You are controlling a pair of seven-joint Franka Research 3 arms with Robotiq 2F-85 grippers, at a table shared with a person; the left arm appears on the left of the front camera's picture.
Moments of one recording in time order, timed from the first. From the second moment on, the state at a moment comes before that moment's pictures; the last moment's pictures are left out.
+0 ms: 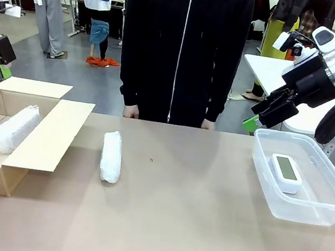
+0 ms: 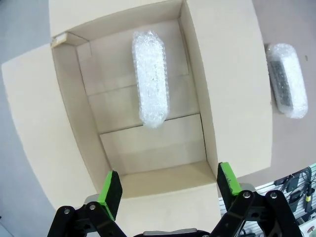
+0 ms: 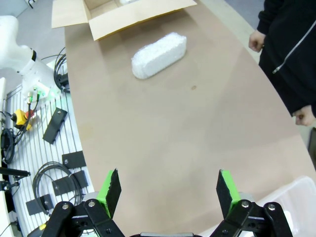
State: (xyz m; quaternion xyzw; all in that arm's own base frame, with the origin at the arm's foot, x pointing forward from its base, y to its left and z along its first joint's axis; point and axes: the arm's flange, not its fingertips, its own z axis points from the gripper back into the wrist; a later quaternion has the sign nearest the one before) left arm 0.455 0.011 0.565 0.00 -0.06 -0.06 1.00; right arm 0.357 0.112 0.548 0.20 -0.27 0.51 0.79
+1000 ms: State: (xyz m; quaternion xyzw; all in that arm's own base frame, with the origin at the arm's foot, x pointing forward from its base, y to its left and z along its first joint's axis) left arm 0.453 0.009 0.565 0.00 -0.05 -0.05 1.00; right arm 0.357 0.112 0.548 0.20 -0.27 0.51 0.79
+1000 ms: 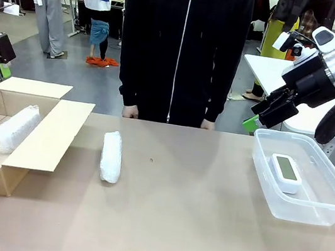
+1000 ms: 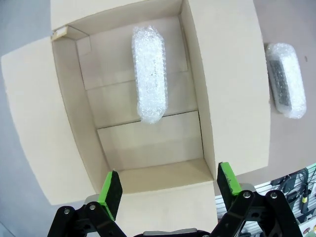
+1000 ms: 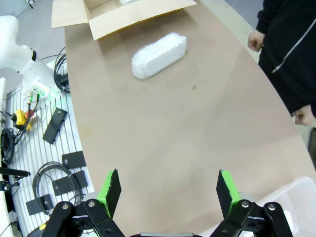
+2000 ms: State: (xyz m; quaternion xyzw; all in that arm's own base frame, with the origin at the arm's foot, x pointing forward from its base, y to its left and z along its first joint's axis) left arm 0.452 -0.003 0.568 -0.01 -0.06 -0.08 1.00; right arm 0.357 0.112 0.548 0.20 -0.27 0.51 0.79
